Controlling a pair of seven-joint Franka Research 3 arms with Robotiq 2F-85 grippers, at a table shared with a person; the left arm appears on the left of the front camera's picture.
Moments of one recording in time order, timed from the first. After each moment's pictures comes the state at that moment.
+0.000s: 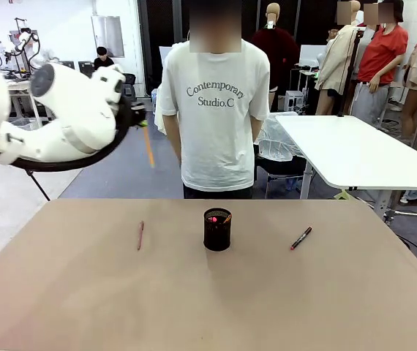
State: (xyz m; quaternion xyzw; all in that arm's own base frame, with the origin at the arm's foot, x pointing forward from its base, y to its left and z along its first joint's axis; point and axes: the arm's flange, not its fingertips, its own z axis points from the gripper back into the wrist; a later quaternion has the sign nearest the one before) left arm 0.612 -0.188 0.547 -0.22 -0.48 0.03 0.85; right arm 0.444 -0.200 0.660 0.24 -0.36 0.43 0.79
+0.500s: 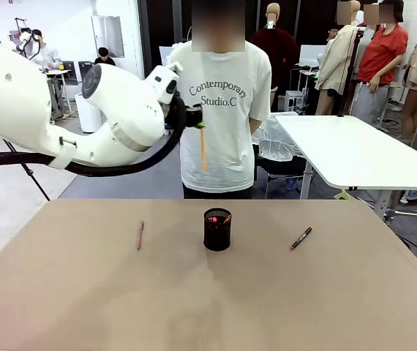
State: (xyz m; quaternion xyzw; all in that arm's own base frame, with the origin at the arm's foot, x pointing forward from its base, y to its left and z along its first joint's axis) left arm 0.580 -0.318 0.552 -0.30 -0.45 -0.12 0.83; right arm 0.444 -0.200 0.660 0.24 -0.36 0.43 0.79
